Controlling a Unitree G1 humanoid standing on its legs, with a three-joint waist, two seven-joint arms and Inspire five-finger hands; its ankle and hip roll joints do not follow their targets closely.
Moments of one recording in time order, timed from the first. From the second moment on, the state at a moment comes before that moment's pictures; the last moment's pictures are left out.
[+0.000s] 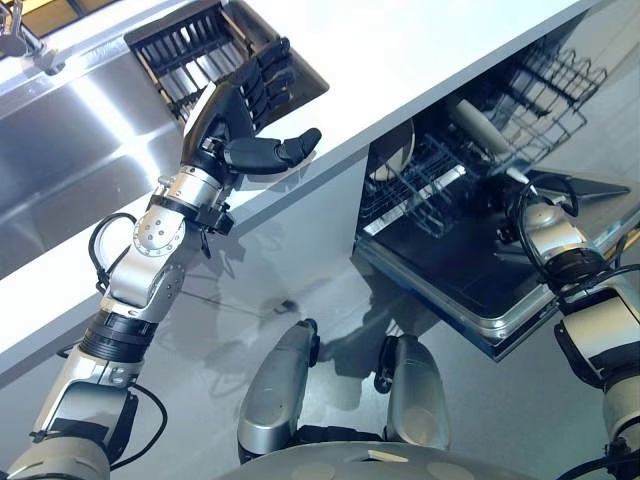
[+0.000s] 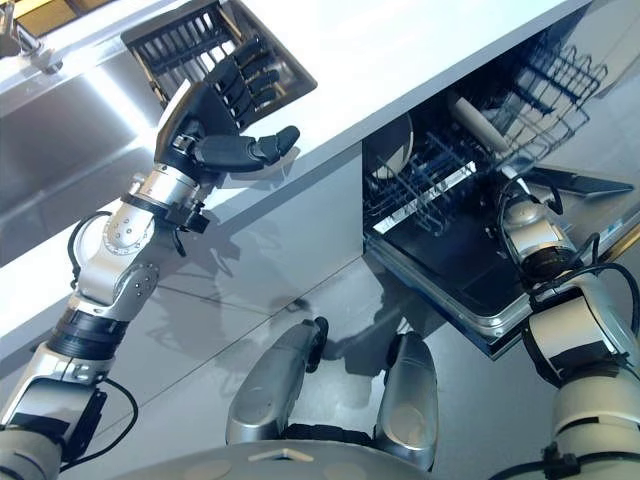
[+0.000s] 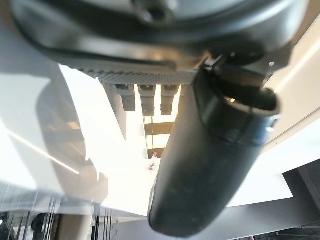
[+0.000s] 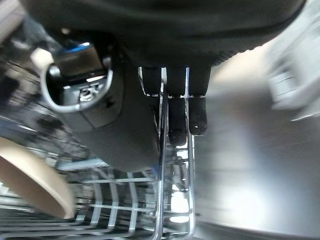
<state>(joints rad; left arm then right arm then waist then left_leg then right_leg) -0.46 0.62 -0.17 -0.10 -0.63 -0.09 -0.06 -0.89 -0.73 0.50 0.94 0.22 0.12 0.00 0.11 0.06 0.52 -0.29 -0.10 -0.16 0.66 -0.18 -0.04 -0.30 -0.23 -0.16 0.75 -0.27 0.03</state>
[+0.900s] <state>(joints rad) -0.47 0.64 -0.18 -0.11 -0.67 -0.13 -0.06 -0.83 -0.81 0.42 0.78 0.21 -0.05 -0.04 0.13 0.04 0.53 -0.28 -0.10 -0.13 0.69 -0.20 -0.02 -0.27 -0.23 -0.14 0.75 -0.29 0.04</state>
